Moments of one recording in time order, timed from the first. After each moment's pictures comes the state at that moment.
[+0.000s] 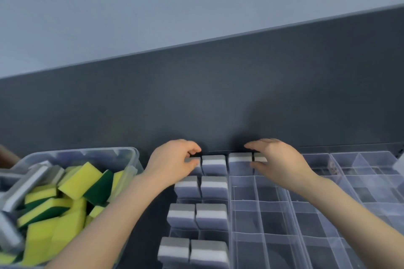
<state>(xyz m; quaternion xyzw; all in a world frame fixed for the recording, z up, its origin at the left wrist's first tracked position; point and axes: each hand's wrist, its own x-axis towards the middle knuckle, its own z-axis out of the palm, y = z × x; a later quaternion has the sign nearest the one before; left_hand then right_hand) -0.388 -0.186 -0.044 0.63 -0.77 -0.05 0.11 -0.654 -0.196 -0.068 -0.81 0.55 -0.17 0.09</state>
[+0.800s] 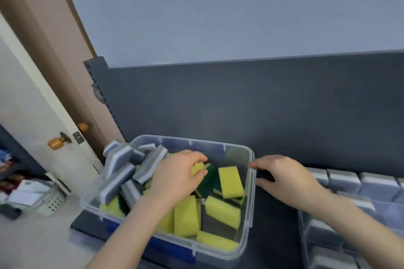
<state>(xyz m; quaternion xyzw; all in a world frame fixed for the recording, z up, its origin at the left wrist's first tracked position) -0.127 -0.077 -0.020 0.69 -0.70 0.03 0.19 -0.374 -0.139 -0.024 -0.89 0.43 -0.15 0.10</state>
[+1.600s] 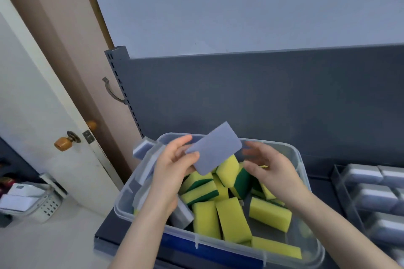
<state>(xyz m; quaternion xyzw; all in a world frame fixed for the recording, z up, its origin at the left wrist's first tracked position) -0.014 -0.056 -0.026 0.55 -0.40 -0.40 0.62 -0.230 -0.116 -0.046 -0.70 0.45 -0.39 0.40</state>
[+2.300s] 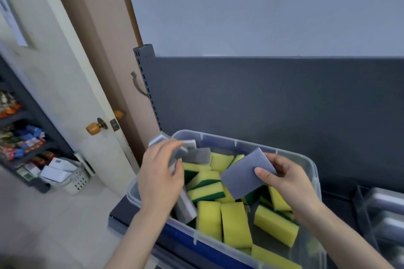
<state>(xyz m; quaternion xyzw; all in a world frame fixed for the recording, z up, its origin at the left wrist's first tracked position) 0.002 -0.035 -0.039 0.72 -0.53 0.15 0.42 -0.240 -0.134 -0.060 -0.61 0.39 -0.42 0.55</state>
